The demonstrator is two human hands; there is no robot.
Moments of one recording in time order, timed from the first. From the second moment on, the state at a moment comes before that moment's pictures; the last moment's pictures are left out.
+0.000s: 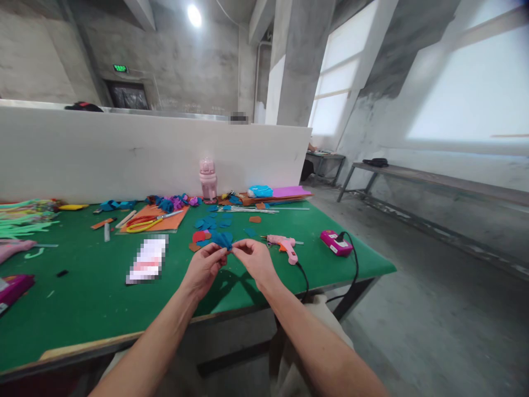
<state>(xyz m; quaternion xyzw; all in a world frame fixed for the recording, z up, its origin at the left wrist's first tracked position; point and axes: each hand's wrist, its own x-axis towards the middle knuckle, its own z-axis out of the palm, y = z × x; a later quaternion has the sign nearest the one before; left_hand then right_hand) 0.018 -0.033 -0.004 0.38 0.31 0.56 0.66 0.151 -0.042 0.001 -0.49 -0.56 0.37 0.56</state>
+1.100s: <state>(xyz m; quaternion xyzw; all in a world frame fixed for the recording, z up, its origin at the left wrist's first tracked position) 0.017 -0.032 -0.006 0.41 0.34 0.56 0.63 0.145 -0.058 0.009 -0.49 -0.68 0.12 0.53</state>
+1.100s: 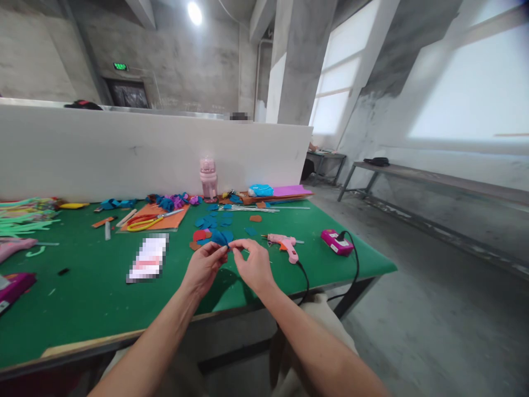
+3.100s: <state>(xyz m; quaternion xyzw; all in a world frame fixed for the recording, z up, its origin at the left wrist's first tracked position) 0.009 -0.035 -0.001 0.45 0.30 0.50 0.68 0.161 -0.045 0.008 -0.27 -0.36 0.74 0.50</state>
